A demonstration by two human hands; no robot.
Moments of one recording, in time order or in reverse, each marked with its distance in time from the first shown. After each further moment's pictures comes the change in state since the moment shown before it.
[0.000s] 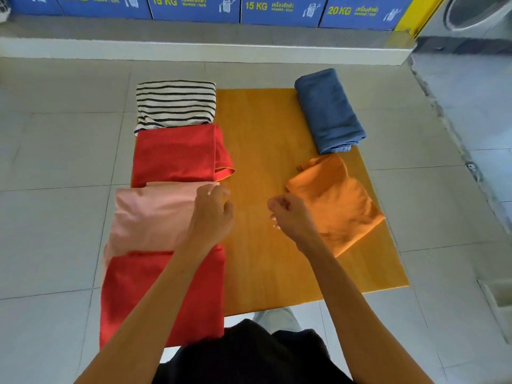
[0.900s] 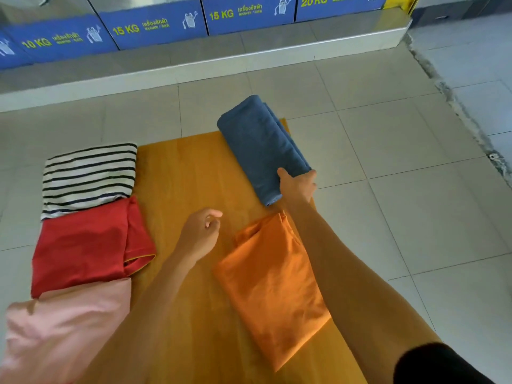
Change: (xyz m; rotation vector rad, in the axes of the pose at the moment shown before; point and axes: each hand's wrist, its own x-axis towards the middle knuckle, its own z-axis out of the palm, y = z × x) left_hand 0.190 0.135 0.134 -0.038 -0.234 -0.220; right_hand 0.308 -0.007 -0.180 0.285 0.336 0.378
